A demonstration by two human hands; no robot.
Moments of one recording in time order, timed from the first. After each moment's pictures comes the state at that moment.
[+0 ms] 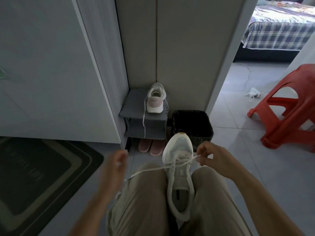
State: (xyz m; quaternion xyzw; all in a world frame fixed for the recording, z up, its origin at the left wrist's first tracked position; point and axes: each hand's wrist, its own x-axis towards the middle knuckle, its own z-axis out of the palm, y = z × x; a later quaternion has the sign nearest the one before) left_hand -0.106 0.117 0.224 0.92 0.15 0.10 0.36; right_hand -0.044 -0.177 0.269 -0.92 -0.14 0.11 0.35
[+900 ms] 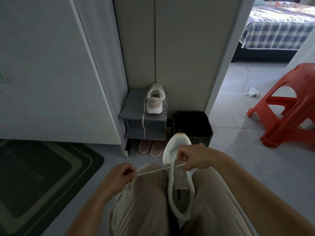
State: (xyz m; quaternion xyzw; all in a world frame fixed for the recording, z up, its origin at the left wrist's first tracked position) left_hand -0.102 0.122 0.218 0.89 0.08 -0.14 0.42; right_hand -0.015 -0.134 0.274 -0.91 -0.25 0.29 0.15
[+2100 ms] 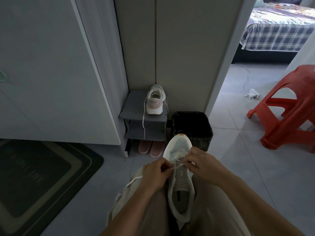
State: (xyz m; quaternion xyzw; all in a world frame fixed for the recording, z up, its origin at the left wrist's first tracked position) left_hand -0.078 0.025 0.212 0.90 0.02 -0.08 0.42; right_hand -0.043 -0.154 0.246 -0.94 -0.26 0.07 0.19
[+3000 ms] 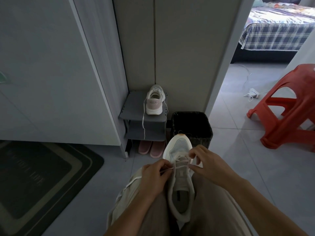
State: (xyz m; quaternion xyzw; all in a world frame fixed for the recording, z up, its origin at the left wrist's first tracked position) left_hand -0.087 0.028 0.194 0.88 0.00 0.00 0.48; right_hand -0.049 -0.169 0.245 -0.94 -0.25 0.03 0.22
